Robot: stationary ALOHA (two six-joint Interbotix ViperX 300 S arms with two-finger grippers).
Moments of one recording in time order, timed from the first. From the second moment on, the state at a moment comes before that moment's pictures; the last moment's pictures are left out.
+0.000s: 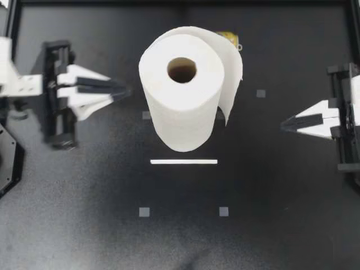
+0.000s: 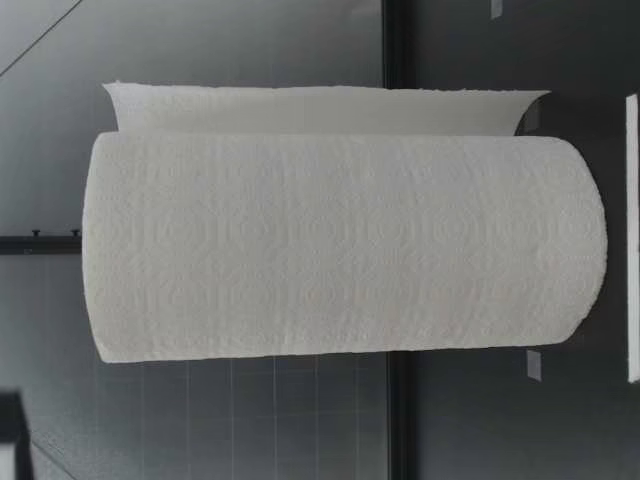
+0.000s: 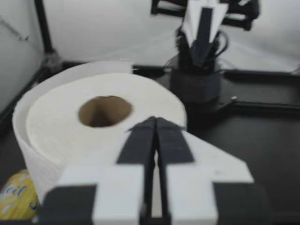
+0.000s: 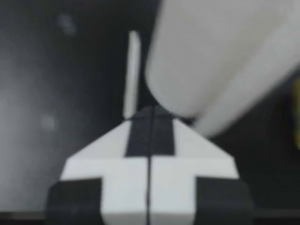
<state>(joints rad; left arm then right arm) 0.11 -0.56 0.87 -0.02 -0.24 0.01 0.01 -0.77 0.83 -0.19 0.64 0.01</state>
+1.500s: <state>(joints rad) 0.20 -0.33 0.65 -0.01 0.02 0.04 0.47 -0.02 0.73 -1.50 1.43 2.10</state>
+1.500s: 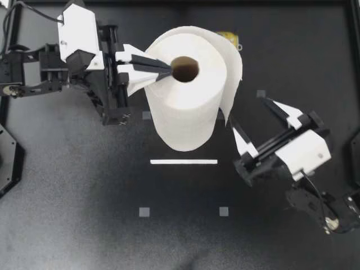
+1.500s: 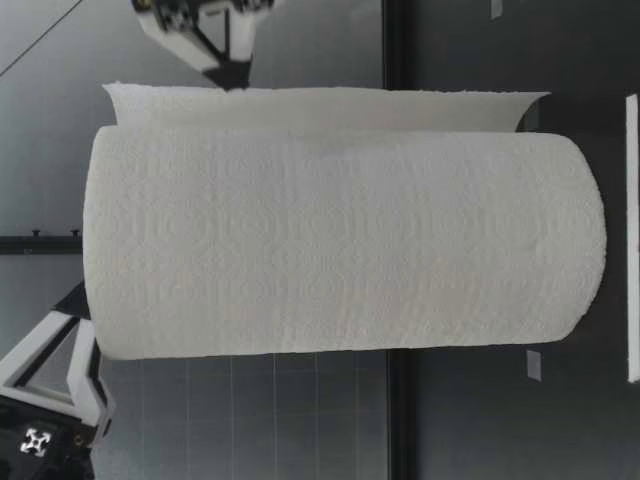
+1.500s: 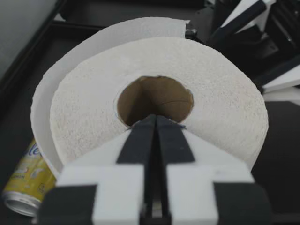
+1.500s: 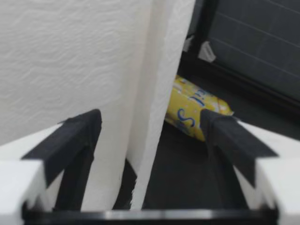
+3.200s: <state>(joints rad) 0.20 -0.33 0.67 -0.02 0.06 0.02 0.21 -0.01 0.81 -1.61 1.14 2.10</state>
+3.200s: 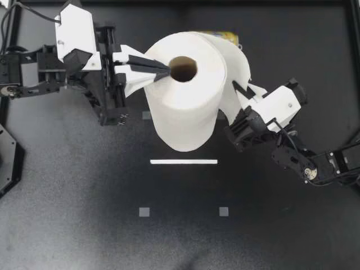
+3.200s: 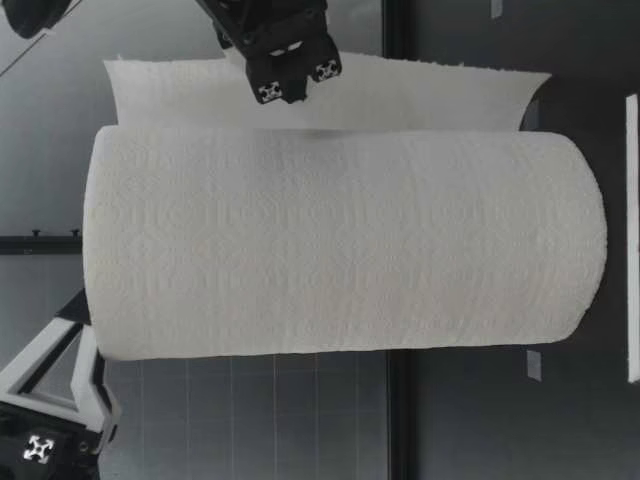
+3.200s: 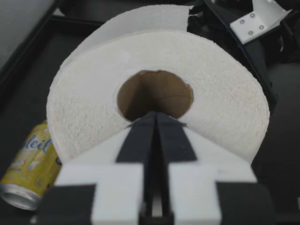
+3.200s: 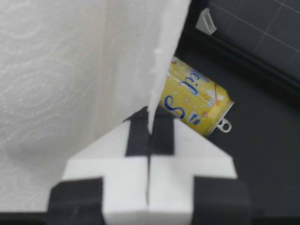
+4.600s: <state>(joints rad) 0.19 -0.30 0.71 -0.02 -0.15 -0.06 0.17 -0.27 1.12 -1.23 0.86 2.00</state>
